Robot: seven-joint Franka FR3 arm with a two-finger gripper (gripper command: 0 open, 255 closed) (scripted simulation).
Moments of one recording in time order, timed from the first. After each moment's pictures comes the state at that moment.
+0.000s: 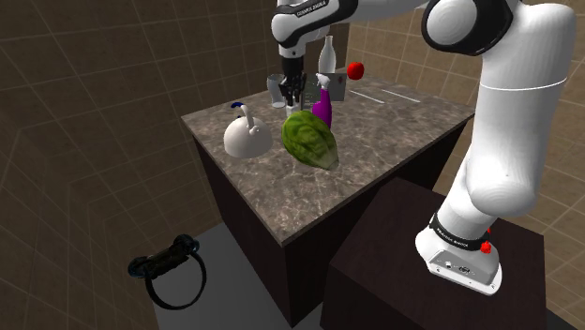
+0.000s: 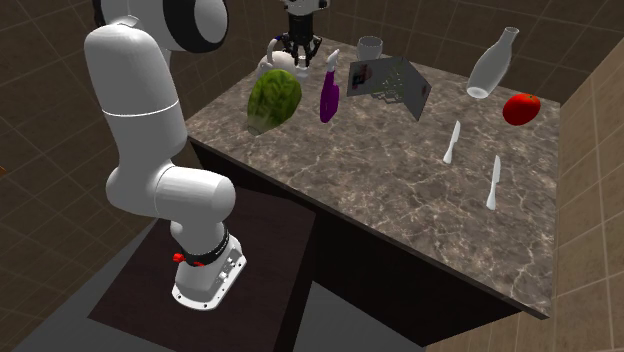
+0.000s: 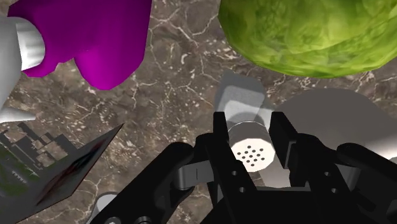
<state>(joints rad) 0.12 0.27 -0.28 -1.66 0.08 1.92 -0.18</state>
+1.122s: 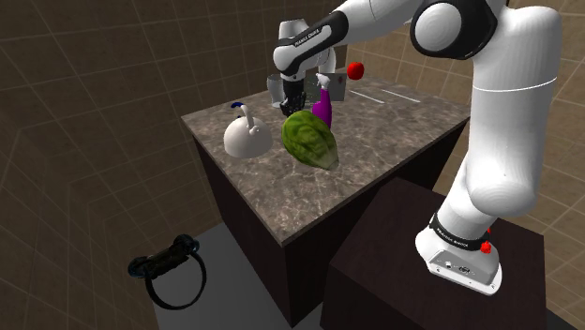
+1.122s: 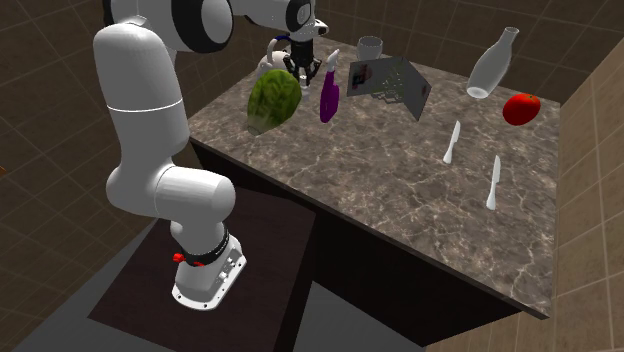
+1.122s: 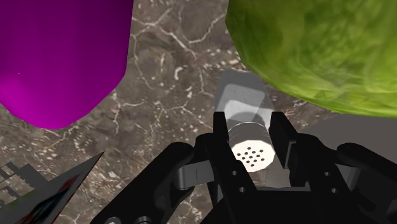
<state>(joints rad) 0.12 0.33 -0.28 -1.78 0.10 2.09 -0.19</state>
